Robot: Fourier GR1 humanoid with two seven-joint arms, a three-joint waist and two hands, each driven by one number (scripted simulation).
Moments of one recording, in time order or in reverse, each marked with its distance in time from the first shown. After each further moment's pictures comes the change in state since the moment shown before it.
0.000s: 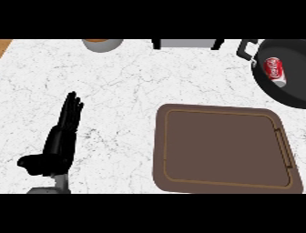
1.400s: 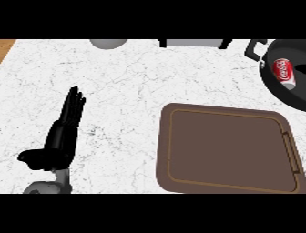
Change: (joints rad) left arm -0.041 0.019 -0.015 0.005 0.017 0.003 0.011; right arm -0.333 0.073 0.246 0.173 0.723 -0.033 0.746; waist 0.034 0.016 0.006
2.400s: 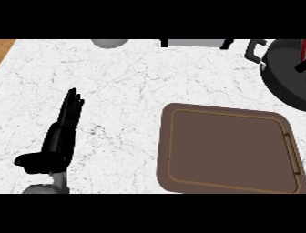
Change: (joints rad) left arm 0.021 0.014 -0.009 -0.023 0.003 -0.004 0.000; right arm -0.132 -0.010 0.305 0.103 0.362 0.202 0.359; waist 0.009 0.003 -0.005
